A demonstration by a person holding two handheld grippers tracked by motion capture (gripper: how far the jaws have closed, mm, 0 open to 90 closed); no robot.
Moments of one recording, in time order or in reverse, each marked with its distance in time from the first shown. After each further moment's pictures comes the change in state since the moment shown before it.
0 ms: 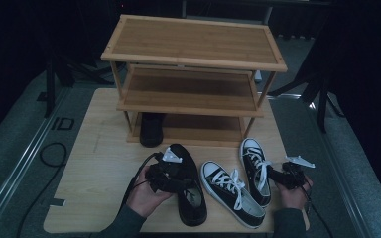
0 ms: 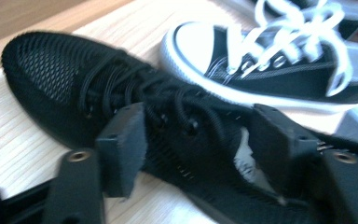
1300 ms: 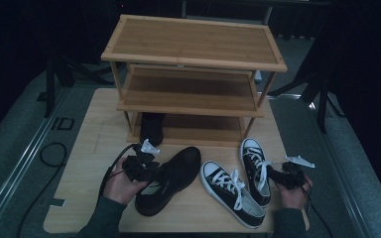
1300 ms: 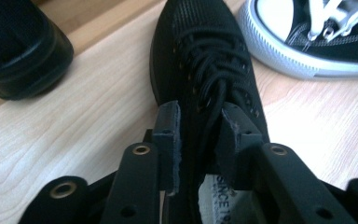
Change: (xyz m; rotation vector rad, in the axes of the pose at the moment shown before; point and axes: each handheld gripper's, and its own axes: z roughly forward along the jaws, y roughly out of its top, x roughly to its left) left arm 0.055 -0.014 -0.027 0.061 0.079 0.038; right arm 0.000 0.000 0.000 0.000 0.000 0.000
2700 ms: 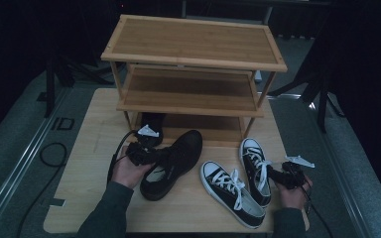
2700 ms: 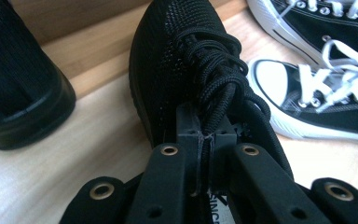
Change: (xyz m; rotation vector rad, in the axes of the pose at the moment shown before) left arm 0.030 0.029 0.011 -0.141 -0.085 -0.121; right arm 0.001 0.000 0.000 0.002 -0.002 0.005
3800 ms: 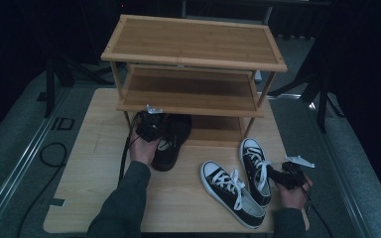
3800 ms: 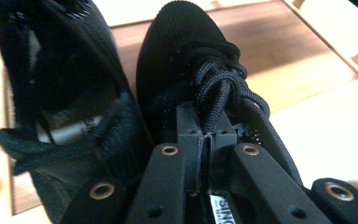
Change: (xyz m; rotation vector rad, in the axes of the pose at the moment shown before) left arm 0.044 0.042 0.053 -0.151 0.307 -0.156; right arm 0.000 0.000 0.000 -0.001 -0.001 -0.001
